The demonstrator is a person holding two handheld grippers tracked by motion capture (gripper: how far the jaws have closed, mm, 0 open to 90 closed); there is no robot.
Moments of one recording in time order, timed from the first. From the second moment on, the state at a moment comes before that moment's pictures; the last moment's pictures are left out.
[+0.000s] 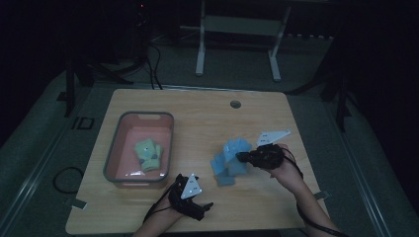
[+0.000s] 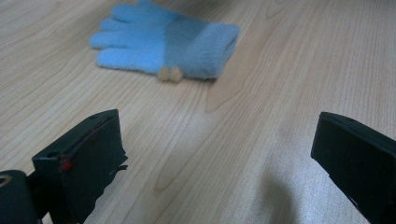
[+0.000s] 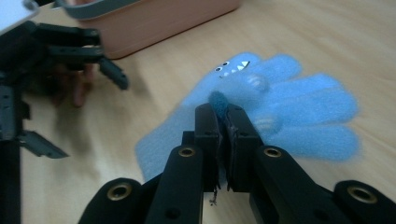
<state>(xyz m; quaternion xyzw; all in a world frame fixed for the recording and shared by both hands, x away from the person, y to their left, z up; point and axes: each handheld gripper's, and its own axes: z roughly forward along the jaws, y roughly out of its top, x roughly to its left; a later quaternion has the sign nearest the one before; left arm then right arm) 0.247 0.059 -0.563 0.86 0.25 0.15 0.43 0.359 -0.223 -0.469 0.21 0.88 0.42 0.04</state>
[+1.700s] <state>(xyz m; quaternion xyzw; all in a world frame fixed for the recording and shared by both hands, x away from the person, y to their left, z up) 0.246 0.055 -0.555 0.85 0.25 0.16 0.44 0.353 -0.215 -0.513 0.21 0.90 0.37 0.01</state>
